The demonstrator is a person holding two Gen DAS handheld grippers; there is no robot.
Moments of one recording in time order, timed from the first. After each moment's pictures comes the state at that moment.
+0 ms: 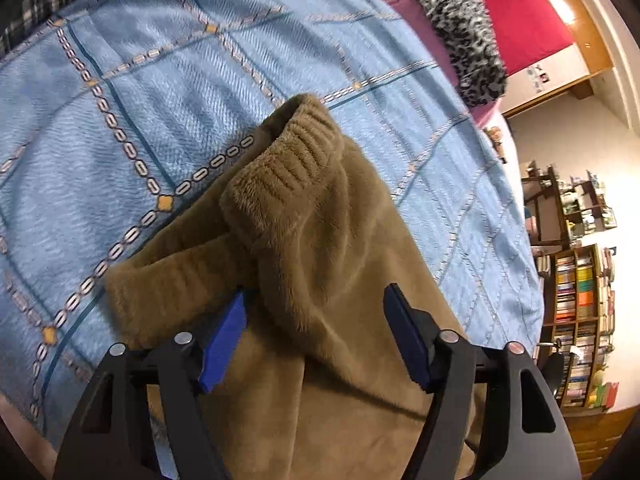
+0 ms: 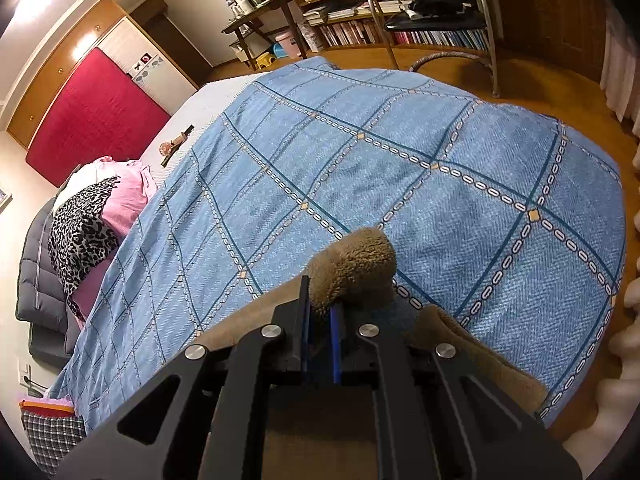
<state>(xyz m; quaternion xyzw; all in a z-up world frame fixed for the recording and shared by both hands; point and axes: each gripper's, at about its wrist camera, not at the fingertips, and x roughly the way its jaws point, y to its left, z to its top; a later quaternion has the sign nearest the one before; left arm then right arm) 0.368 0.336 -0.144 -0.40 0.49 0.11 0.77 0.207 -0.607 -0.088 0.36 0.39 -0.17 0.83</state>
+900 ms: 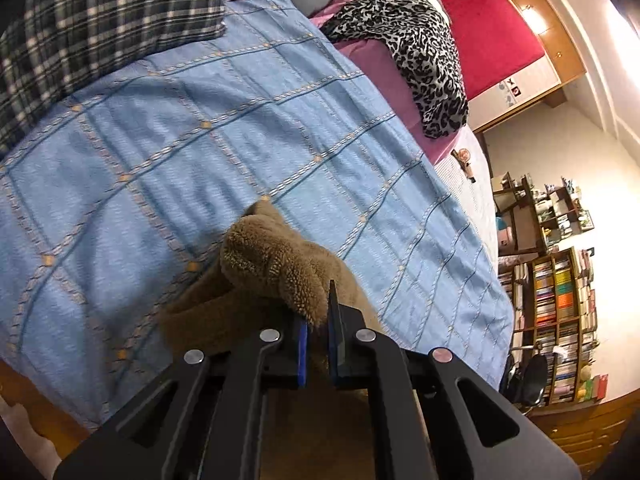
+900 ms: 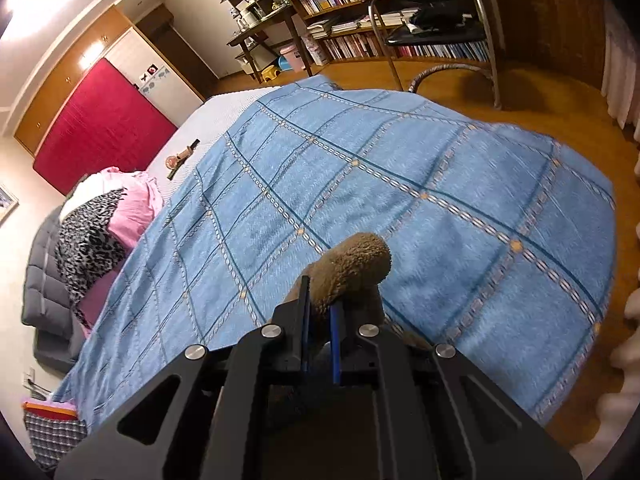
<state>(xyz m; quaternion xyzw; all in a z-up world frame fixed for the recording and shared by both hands) 0.325 0.372 -0.035 -0.39 0.44 0.09 0.80 0.173 -0.630 -0.069 0.36 0.36 -0.16 0.84</state>
